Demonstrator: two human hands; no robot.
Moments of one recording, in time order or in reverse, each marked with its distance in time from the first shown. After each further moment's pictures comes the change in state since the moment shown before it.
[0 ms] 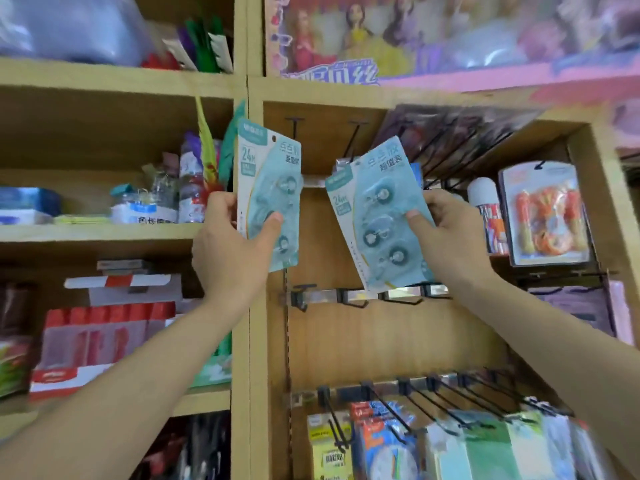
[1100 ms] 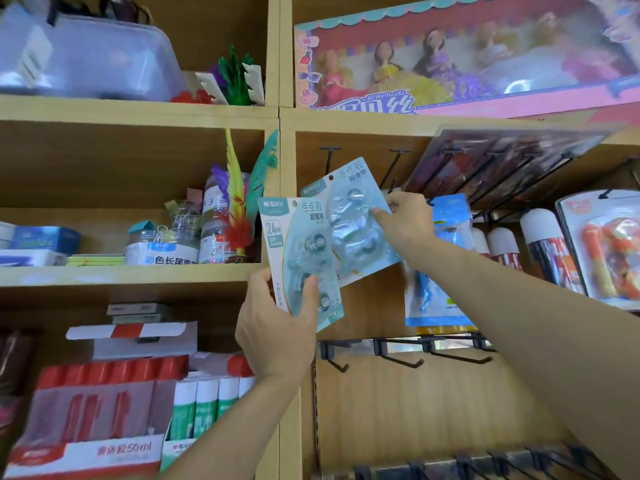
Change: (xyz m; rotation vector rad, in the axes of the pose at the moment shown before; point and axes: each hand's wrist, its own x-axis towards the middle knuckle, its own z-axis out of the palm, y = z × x) left_hand -0.009 -0.080 0.057 -0.021 0.150 0.023; right_hand 0.114 0.009 0.137 -0.067 -0.026 0.044
